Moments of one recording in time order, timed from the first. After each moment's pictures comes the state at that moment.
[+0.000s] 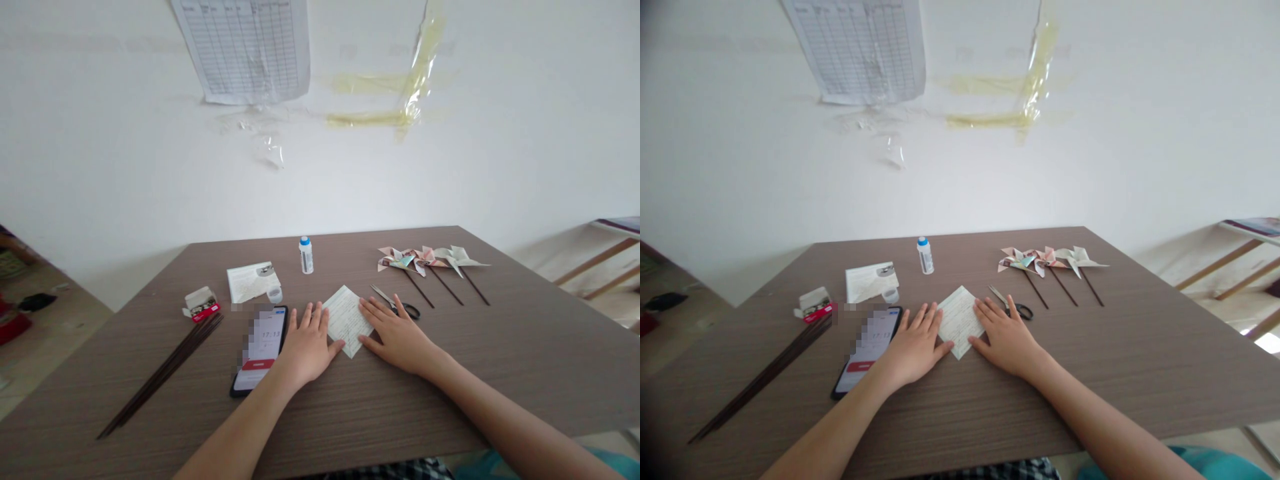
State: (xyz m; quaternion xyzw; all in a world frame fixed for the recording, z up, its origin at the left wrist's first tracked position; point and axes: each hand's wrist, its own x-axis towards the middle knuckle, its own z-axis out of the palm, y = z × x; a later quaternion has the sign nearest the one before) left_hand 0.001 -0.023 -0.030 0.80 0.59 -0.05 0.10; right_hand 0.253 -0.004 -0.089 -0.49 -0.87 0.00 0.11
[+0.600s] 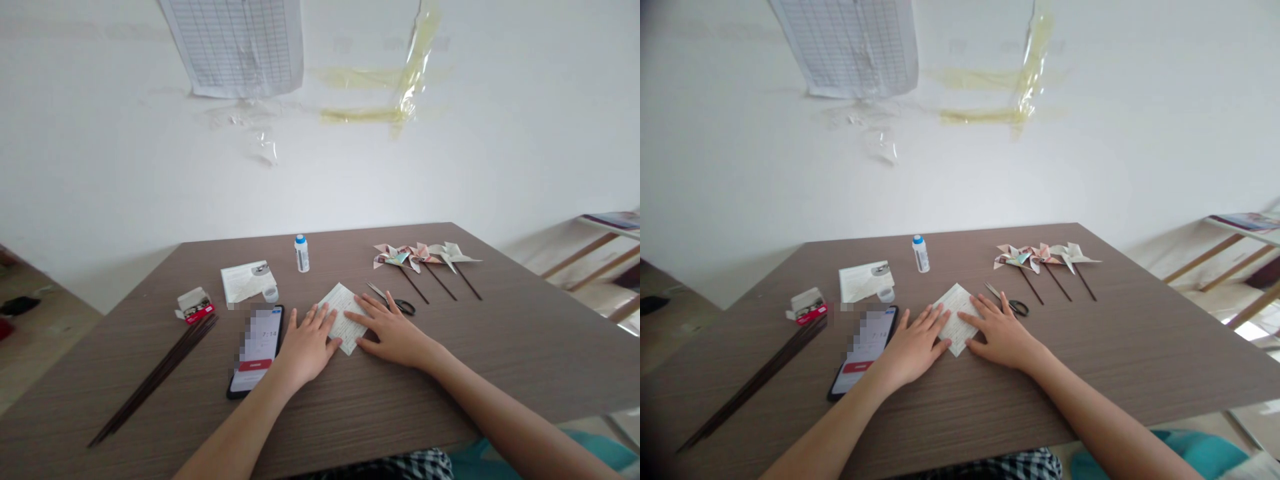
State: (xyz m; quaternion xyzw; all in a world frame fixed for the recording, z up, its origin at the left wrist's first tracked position) left_hand 0.001 -0.023 -0.022 0.82 0.56 -0.06 0.13; right_hand 0.254 0.002 -0.071 -0.46 -0.87 0.12 0.12
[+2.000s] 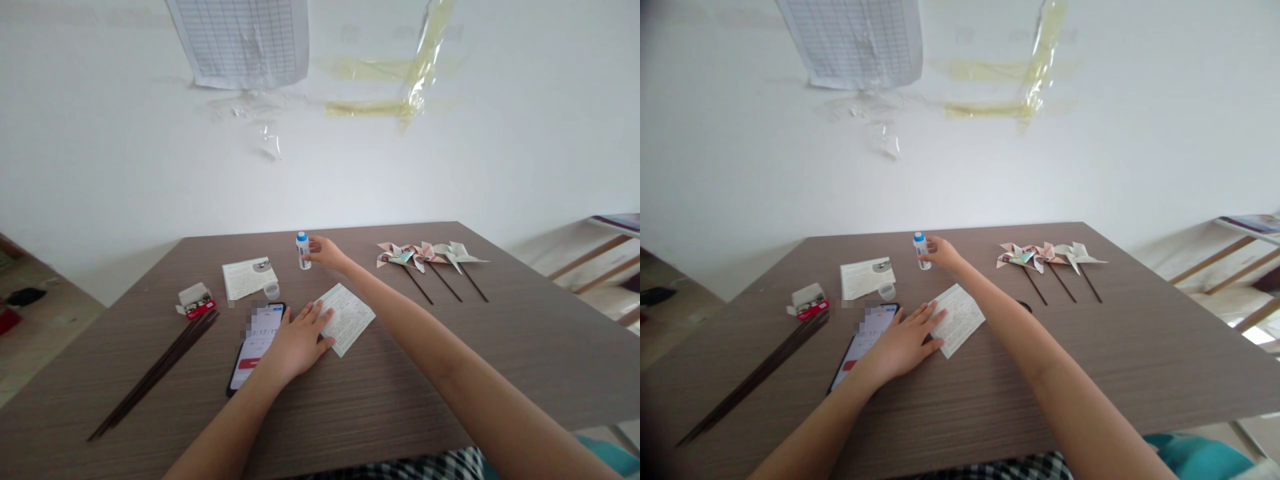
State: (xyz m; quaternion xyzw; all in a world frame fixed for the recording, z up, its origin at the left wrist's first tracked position) left_hand -0.025 -0.012 -0.030 0.82 0.55 0.01 0.14; right_hand 0.110 0.234 -0.051 -0.40 -0.69 0.44 0.41
